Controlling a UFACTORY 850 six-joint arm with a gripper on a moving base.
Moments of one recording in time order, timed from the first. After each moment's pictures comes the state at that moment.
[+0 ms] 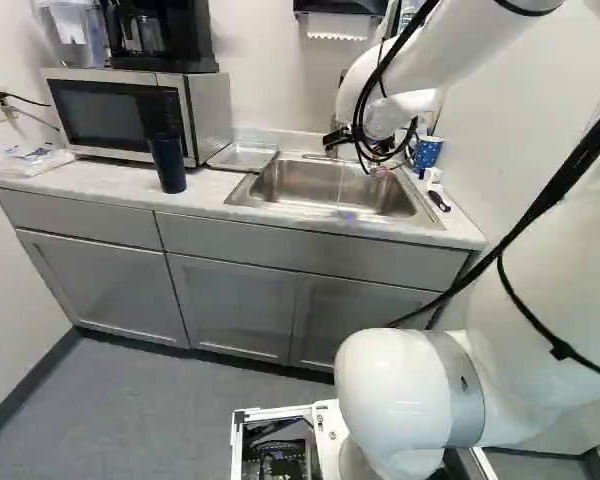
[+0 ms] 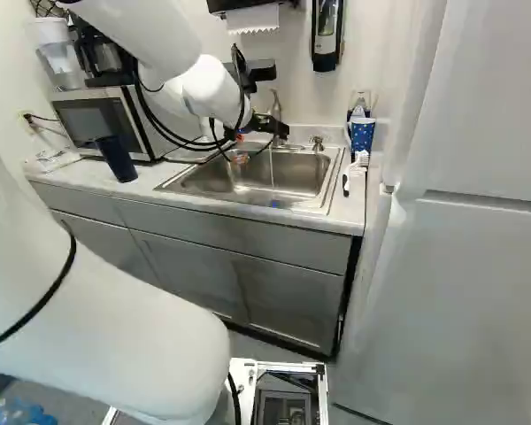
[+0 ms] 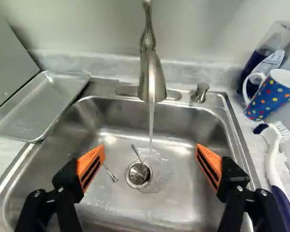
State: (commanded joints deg) arm -7.6 12.6 -44.3 -1.5 -1.6 0.0
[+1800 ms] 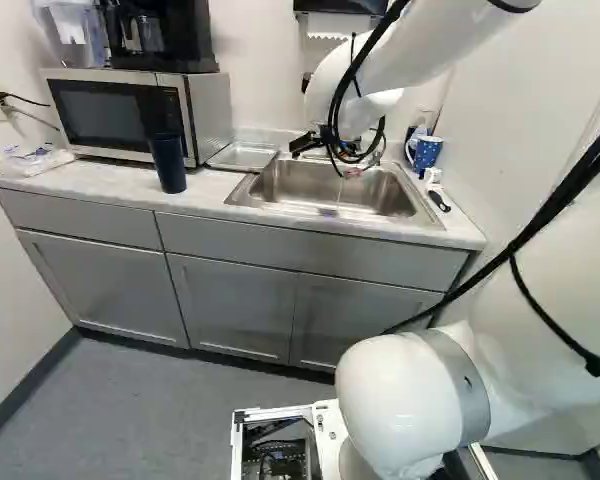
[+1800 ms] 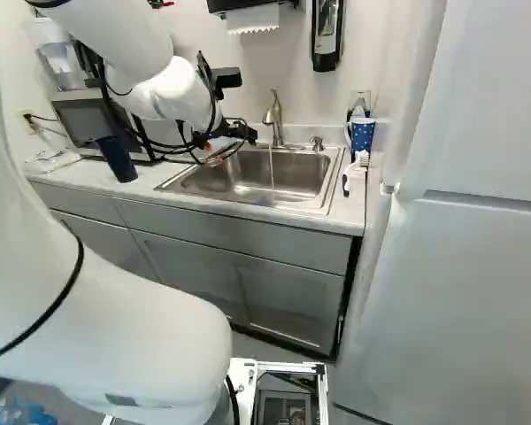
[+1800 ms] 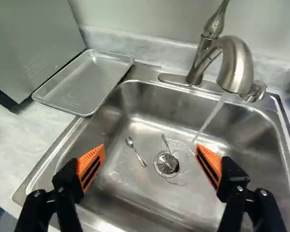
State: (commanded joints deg) arm 4.0 12.4 -44.5 -1.5 -2.9 0.0
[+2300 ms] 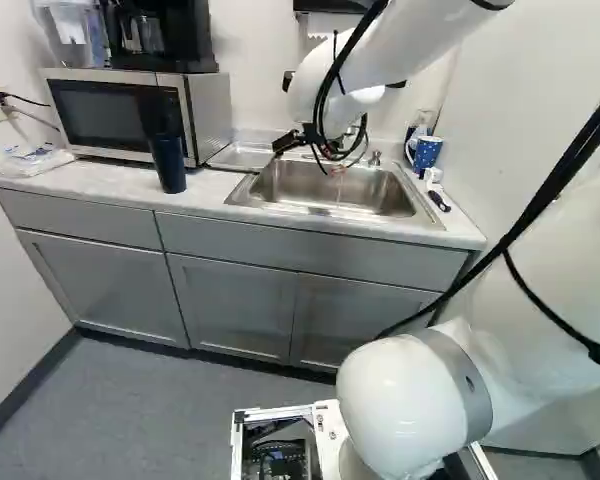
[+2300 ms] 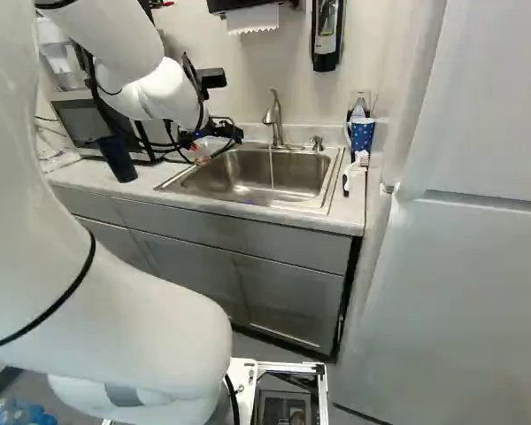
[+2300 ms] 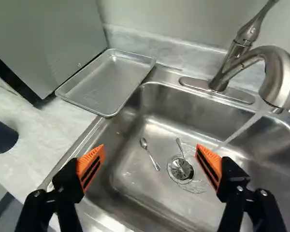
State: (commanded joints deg) arm 8.9 10.3 -46.4 -1.5 -2.9 0.0
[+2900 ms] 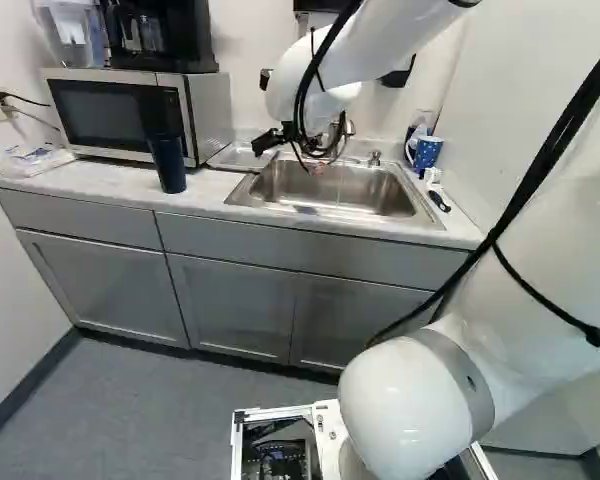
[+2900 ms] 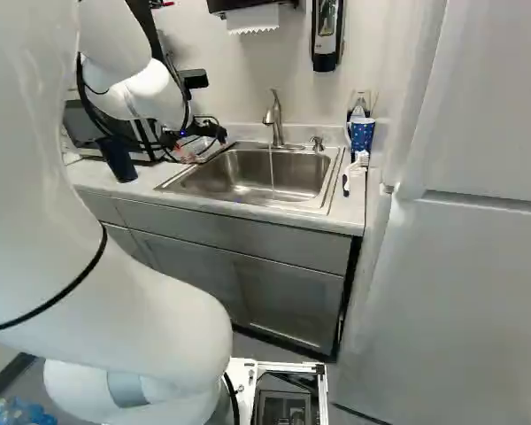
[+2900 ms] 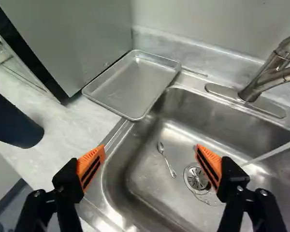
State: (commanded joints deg) arm 14.5 7.3 -49.2 -1.5 -2.9 0.0
